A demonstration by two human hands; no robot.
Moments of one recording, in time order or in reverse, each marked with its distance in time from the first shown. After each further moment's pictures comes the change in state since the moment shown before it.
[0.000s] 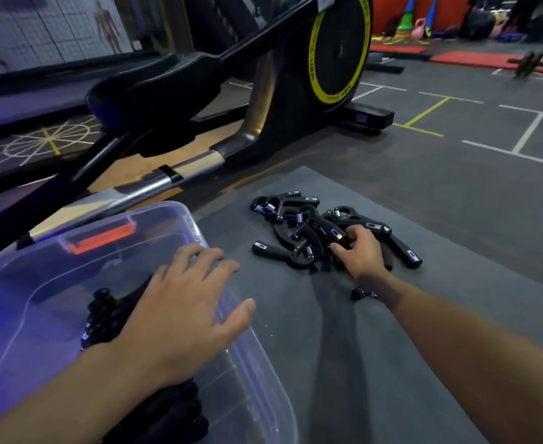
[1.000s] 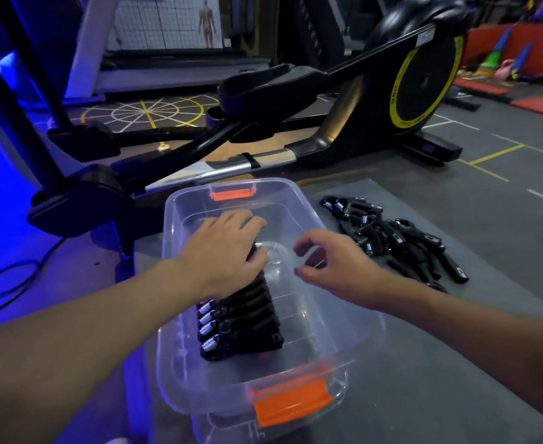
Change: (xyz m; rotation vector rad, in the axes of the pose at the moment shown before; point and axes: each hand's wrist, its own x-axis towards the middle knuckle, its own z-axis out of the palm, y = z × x) left_hand -0.100 -0.077 -0.048 0.016 0.074 -0.123; right_hand -0.231 -0.225 -0.021 0.033 -0.625 -0.575
